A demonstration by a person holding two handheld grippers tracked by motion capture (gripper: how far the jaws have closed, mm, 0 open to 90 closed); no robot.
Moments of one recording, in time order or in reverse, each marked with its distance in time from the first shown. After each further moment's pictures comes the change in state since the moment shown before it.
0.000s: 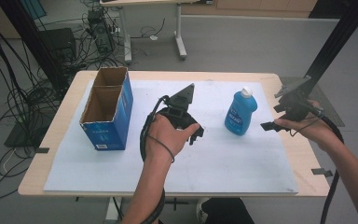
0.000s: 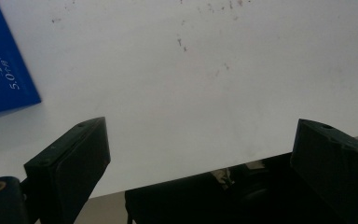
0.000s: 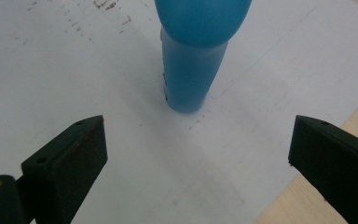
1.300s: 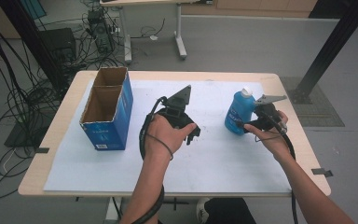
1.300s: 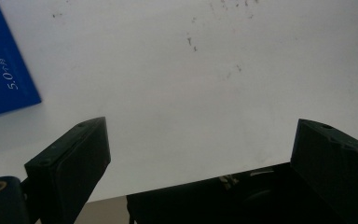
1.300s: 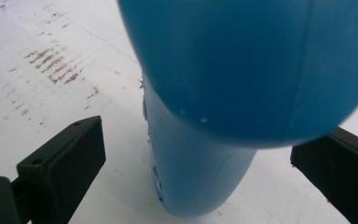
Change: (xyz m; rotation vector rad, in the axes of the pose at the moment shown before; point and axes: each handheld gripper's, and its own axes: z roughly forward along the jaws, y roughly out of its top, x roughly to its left) left arm 0.007 0.008 0.014 0.031 0.008 -0.018; right arm 0.019 -0.004 0.088 -0.291 -0.136 0.115
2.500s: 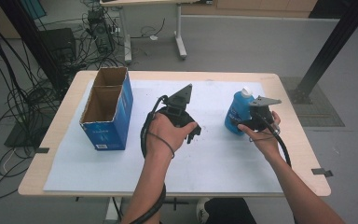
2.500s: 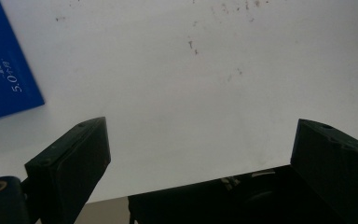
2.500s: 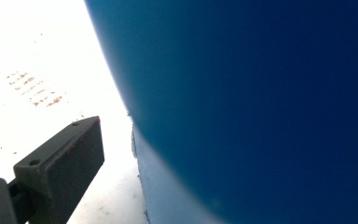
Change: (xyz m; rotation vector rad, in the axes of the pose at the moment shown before) left arm -0.002 0.003 -0.002 -0.001 0.012 0.001; right arm 0.004 -0.005 0.021 -0.099 -0.038 -0.007
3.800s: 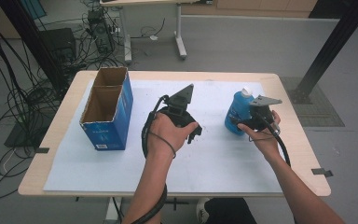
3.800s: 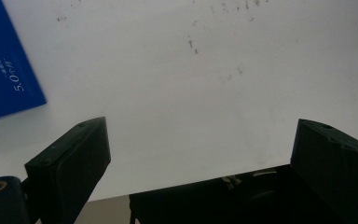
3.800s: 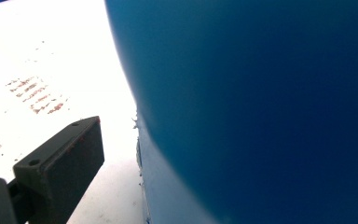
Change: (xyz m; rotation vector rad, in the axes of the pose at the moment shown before) left arm -0.002 0.001 -0.001 0.005 0.010 0.004; right arm 0.002 0.003 -0.002 -0.024 -0.009 -0.008
